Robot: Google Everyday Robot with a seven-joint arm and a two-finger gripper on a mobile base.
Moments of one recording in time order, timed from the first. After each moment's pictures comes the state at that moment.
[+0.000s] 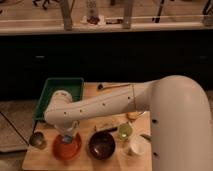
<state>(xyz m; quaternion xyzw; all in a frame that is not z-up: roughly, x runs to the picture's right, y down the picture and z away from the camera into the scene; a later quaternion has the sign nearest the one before) -0.177 0.235 0.719 -0.26 -0.23 -0.56 0.75</state>
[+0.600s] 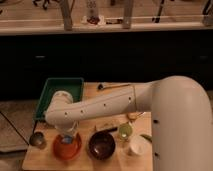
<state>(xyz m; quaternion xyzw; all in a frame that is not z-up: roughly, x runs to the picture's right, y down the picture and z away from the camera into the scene) -0.176 0.237 0.719 -0.25 -0.24 -0.58 0.74</state>
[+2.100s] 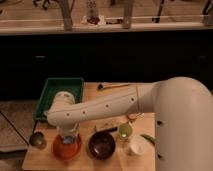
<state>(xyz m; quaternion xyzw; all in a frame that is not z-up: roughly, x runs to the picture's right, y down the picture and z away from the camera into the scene) -0.172 0.238 0.717 -0.23 -0.25 -0.62 0.70</state>
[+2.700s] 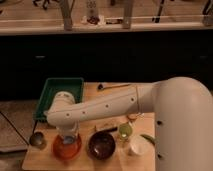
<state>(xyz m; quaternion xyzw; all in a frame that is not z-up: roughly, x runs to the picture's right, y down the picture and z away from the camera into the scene) -0.172 0.239 0.716 -0.22 -0.26 -0.64 0.68</state>
